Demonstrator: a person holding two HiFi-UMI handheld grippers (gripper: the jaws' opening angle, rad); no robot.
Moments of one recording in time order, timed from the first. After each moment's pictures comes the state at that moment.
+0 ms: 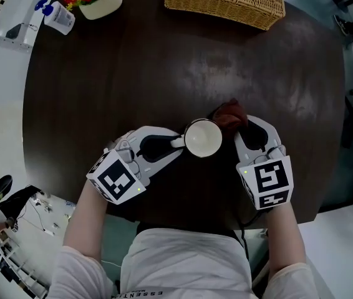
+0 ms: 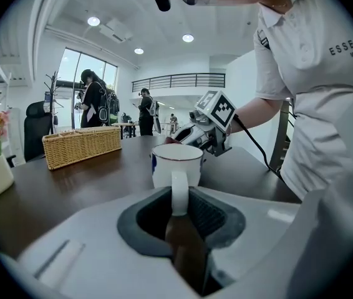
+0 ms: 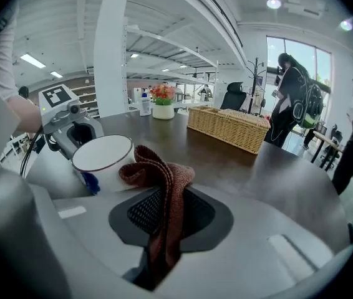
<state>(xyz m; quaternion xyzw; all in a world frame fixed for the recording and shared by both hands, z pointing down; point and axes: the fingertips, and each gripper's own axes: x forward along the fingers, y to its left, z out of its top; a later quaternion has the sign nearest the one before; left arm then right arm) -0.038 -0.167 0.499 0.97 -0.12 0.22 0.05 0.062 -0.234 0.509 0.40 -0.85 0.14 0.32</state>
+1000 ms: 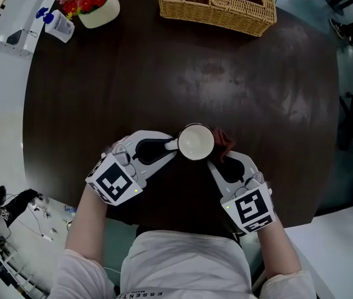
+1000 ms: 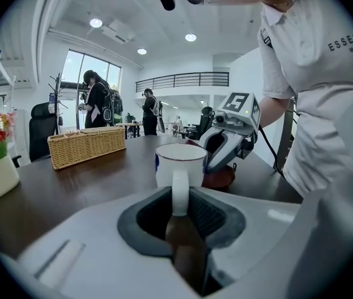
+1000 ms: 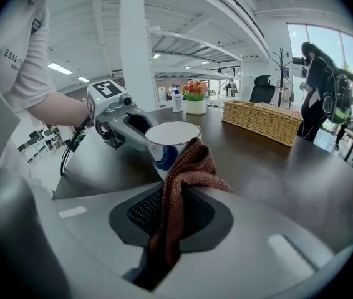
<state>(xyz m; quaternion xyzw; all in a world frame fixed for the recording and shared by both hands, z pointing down) -0.042 -0.172 0.502 0.96 -0.14 0.22 0.05 0.027 -0.154 0.512 0.28 -0.89 0.14 0.33</state>
